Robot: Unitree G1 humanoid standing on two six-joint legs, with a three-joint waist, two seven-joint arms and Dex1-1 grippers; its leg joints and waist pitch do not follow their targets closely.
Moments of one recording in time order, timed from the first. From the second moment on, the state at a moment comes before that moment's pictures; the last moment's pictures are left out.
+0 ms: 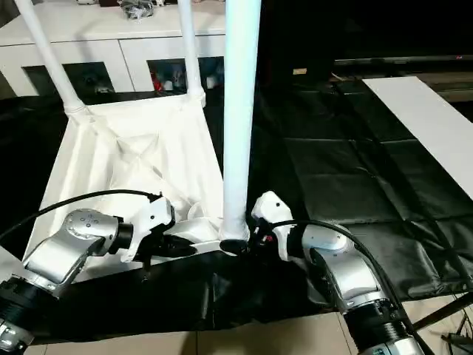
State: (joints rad) left arm -0.42 0.48 -0.35 0.25 -0.07 0.35 -1.15; right arm -0.30 -0.38 0.22 0.24 0.14 0.20 0.99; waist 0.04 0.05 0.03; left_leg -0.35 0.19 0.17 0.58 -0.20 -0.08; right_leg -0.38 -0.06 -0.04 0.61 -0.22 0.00
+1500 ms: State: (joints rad) left arm -0.48 0.42 -0.35 0.33 -0.05 0.38 -1.05; right arm -0.33 -0.35 0.17 0.29 0.11 0.16 0.84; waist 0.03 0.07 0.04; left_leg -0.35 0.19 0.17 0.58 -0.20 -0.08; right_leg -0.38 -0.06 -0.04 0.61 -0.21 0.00
